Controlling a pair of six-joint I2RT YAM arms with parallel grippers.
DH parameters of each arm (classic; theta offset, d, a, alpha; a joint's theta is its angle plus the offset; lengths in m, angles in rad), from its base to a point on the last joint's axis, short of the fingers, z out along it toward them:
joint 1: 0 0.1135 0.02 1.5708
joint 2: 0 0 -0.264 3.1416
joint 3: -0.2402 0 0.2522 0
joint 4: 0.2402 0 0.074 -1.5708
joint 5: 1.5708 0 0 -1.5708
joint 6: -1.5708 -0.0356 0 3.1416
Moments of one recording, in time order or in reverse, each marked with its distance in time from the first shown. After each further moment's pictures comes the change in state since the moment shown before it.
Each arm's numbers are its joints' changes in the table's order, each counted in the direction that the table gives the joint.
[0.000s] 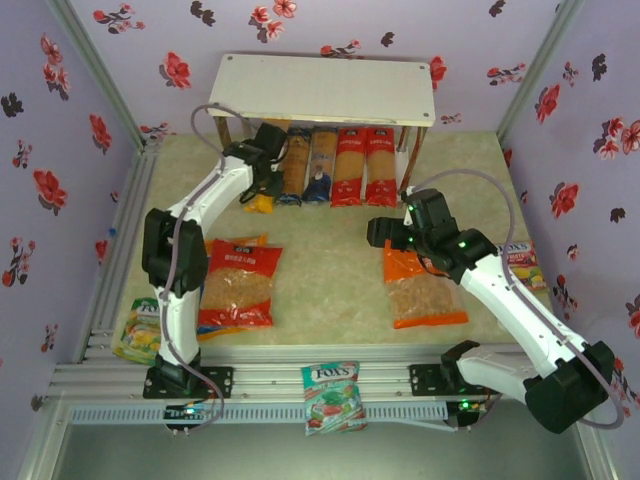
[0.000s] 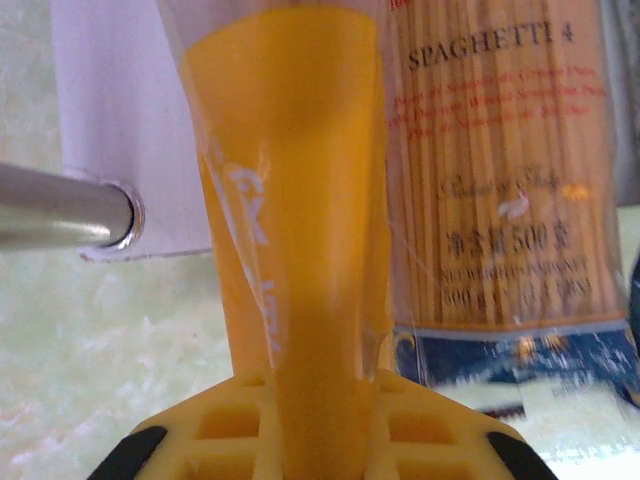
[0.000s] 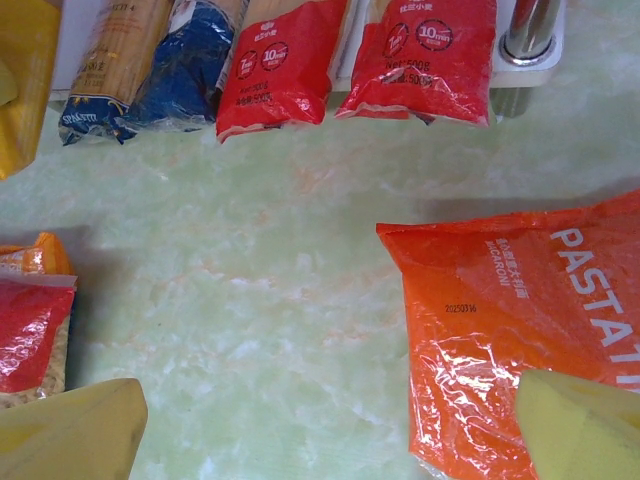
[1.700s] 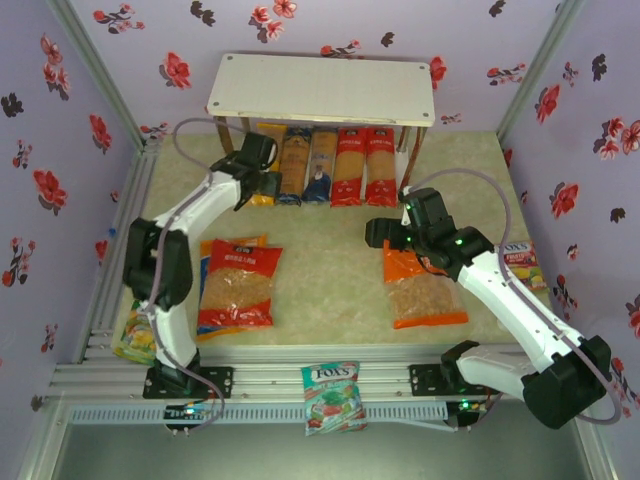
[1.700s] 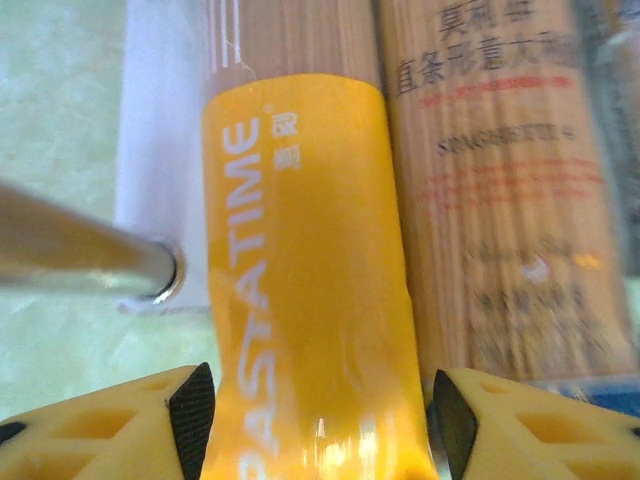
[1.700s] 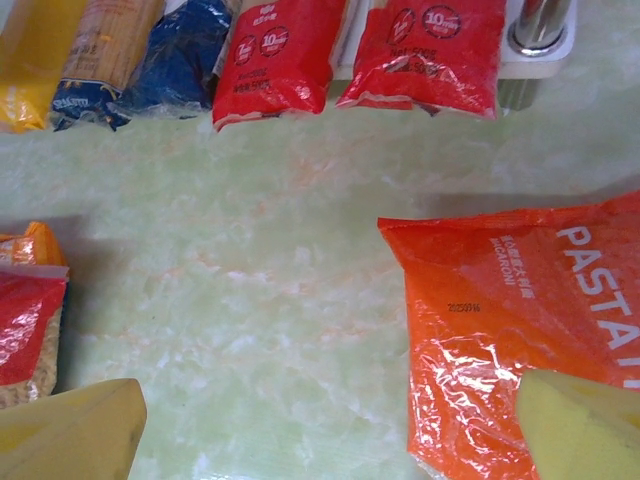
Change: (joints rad) left arm 0.011 0.220 0.336 -0.354 -0.001 -0.026; right arm -0.001 -0.026 -0.003 -0.002 -0.029 0.015
